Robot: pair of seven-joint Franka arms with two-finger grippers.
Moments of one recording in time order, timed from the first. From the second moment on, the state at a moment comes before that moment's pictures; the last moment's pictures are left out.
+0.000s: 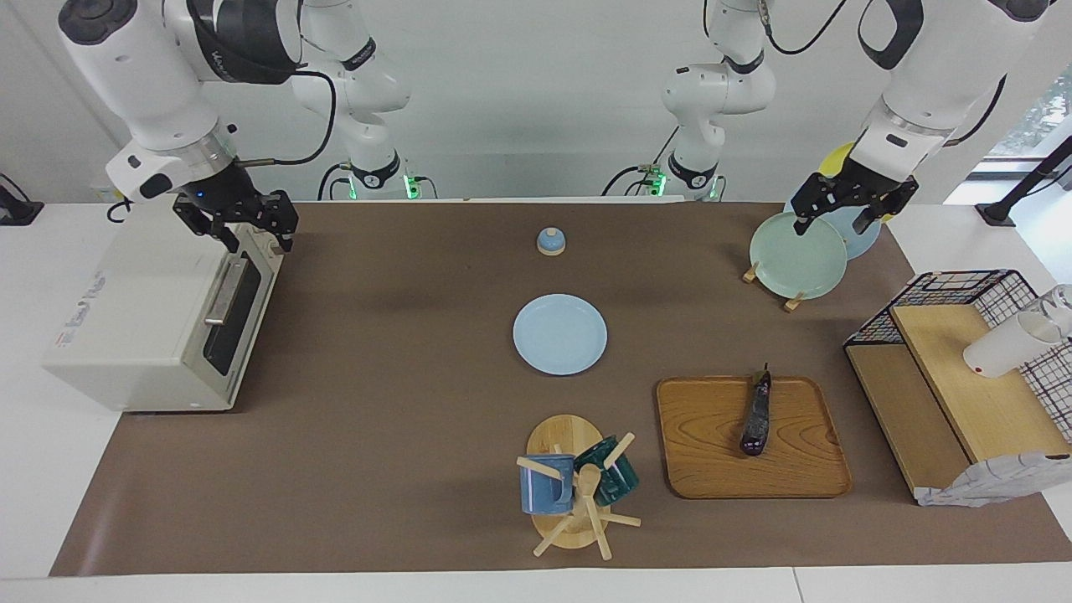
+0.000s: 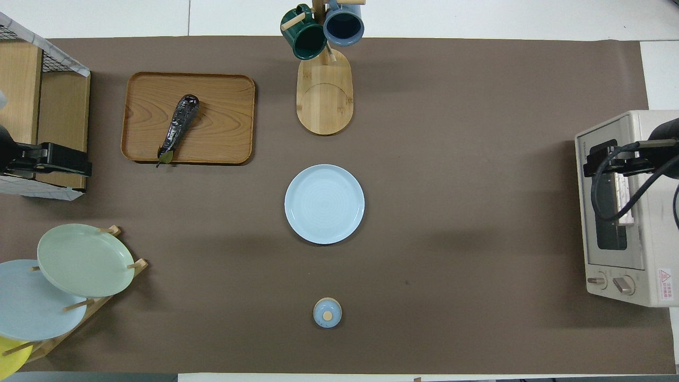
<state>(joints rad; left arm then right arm) -0.04 -0.05 -0.03 -1.66 -0.03 1.61 0.03 -0.02 -0.04 -0.03 -1.76 0.01 1.71 -0.04</state>
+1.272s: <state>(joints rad) -0.06 0.43 -0.05 -1.70 -0.03 2.15 0.38 -0.10 -0.07 -0.04 -2.05 -0.23 1.95 -0.09</state>
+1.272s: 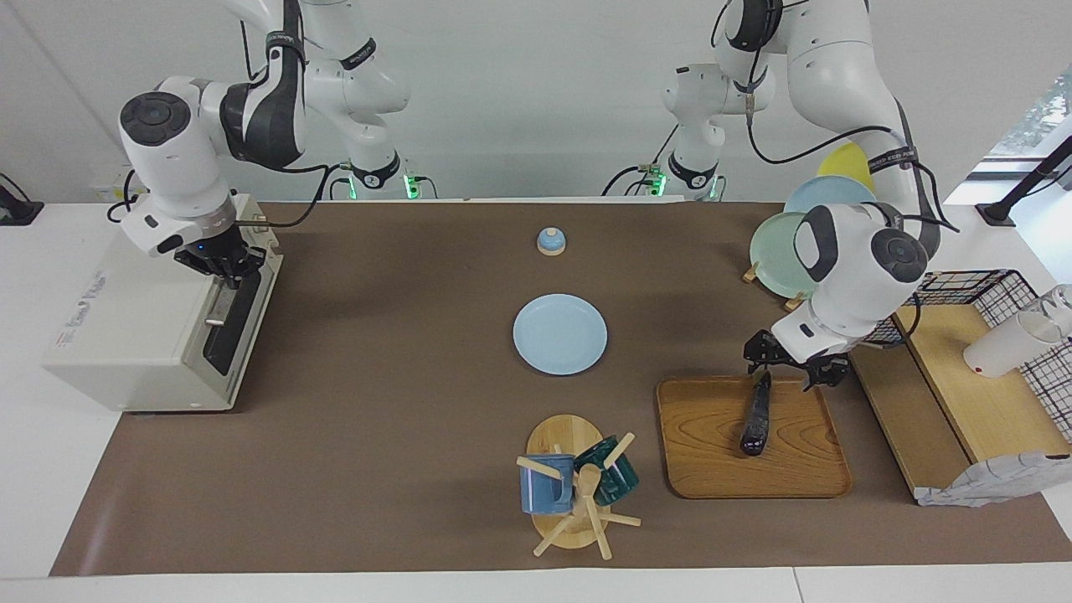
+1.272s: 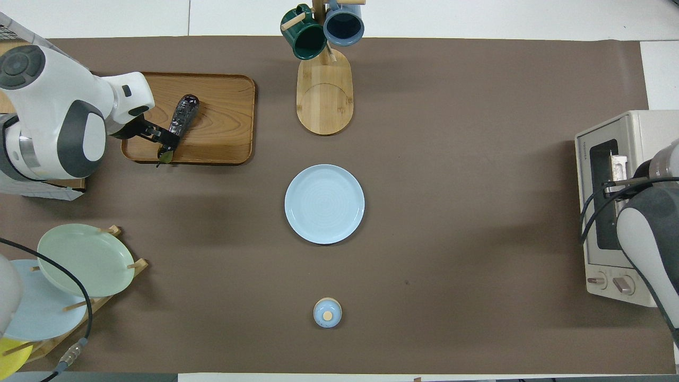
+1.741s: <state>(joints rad) -0.09 0.50 -0.05 -1.69 -0.03 2.23 0.44 -0.04 -0.06 -0.02 -2.14 -0.06 2.08 -0.09</state>
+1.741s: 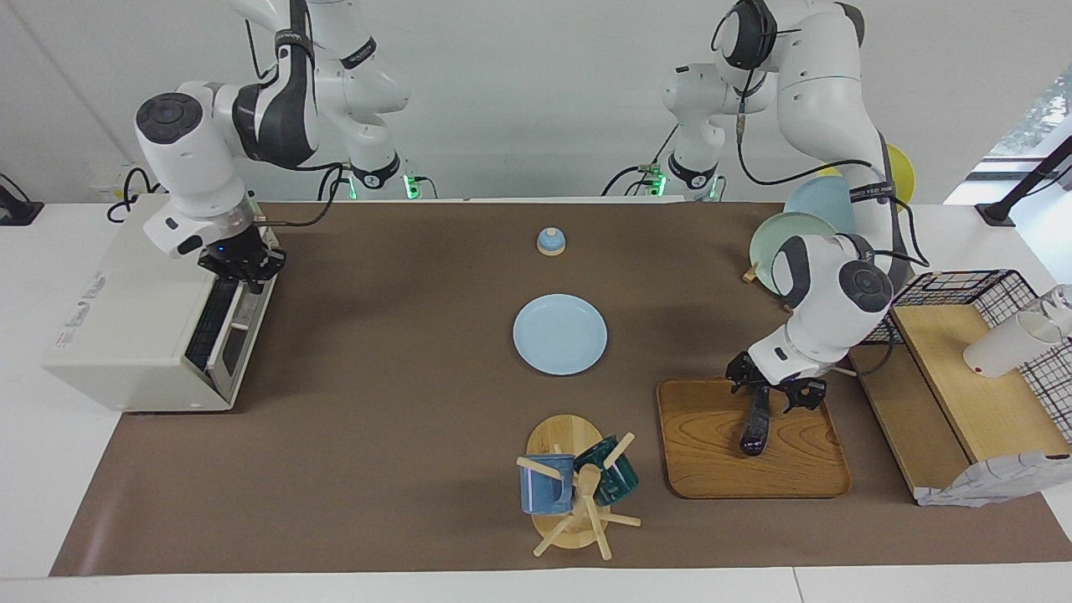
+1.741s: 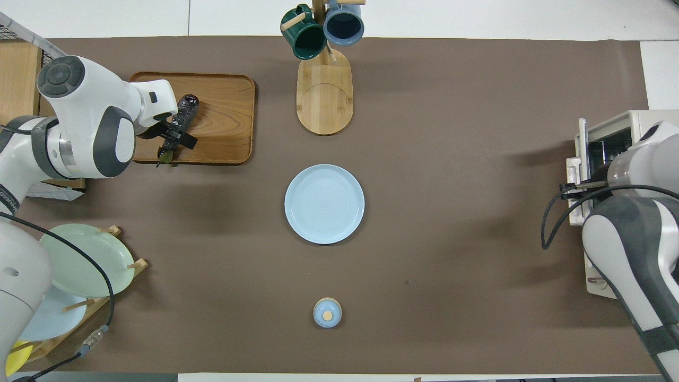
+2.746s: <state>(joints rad) -0.09 0.44 -0.05 -1.65 -0.10 2.13 0.38 0.11 0.14 -0.02 -2.16 0.05 2.37 0.00</state>
